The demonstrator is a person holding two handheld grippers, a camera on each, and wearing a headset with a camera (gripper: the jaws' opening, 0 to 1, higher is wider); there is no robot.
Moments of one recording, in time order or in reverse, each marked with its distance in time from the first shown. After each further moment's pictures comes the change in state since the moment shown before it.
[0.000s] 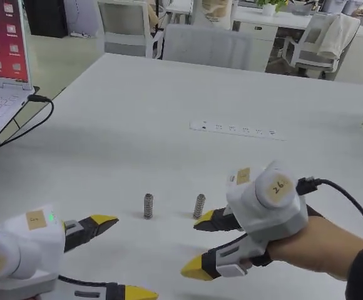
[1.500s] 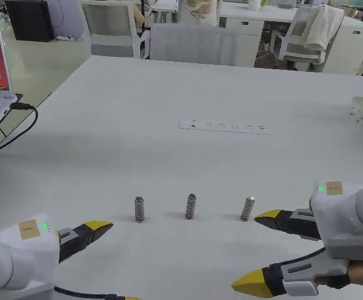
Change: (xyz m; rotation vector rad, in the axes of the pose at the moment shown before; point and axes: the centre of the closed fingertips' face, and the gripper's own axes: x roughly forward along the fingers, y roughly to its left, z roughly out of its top) left arm 0.008 -0.008 0.001 -0.034 0.006 -0.028; right arm -0.073 -0.026 -0.061 0.212 -0.154 -0.159
